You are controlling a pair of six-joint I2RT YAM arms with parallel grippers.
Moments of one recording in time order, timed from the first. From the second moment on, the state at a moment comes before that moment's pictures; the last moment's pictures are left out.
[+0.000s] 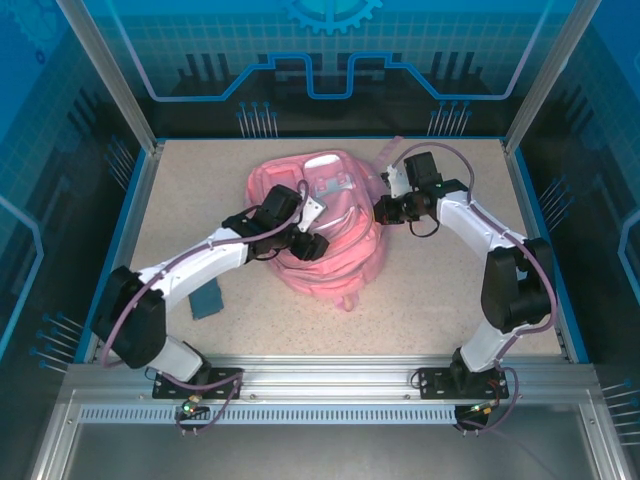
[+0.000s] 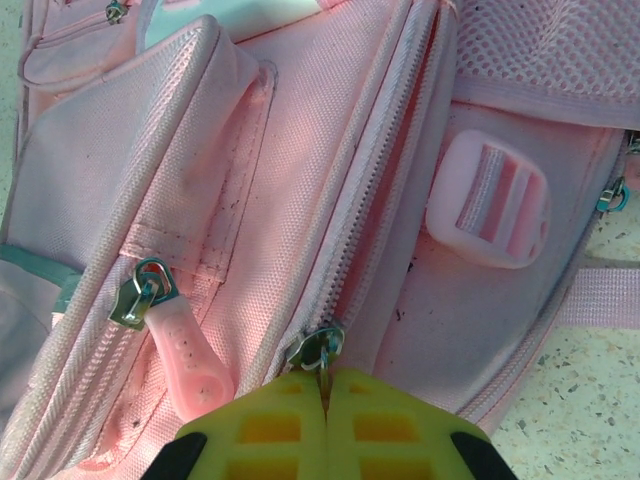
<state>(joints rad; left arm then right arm) -0.57 1.52 1.10 -0.44 0.17 0.00 0.26 1.69 1.29 -0.62 -0.42 0.16</state>
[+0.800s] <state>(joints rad) -0.60 1.66 1.16 -0.43 0.14 -0.02 0.33 1.64 1.22 -0.58 -0.29 0.14</state>
